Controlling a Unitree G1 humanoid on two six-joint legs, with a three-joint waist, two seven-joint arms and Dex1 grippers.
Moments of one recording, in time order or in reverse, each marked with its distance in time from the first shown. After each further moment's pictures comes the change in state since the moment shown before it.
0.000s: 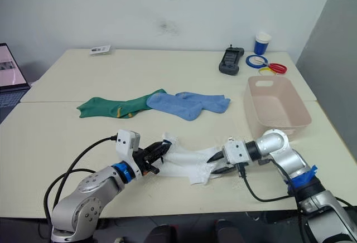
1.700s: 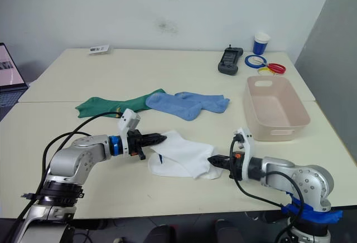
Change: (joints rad) left arm -0.383 0.287 -0.067 0.498 0.017 -0.056 -0.451; right arm 0.151 0.355 -0.642 -0.525 0.838 1.676 -1.124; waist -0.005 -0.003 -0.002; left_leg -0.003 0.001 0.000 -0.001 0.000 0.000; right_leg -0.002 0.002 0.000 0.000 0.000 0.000
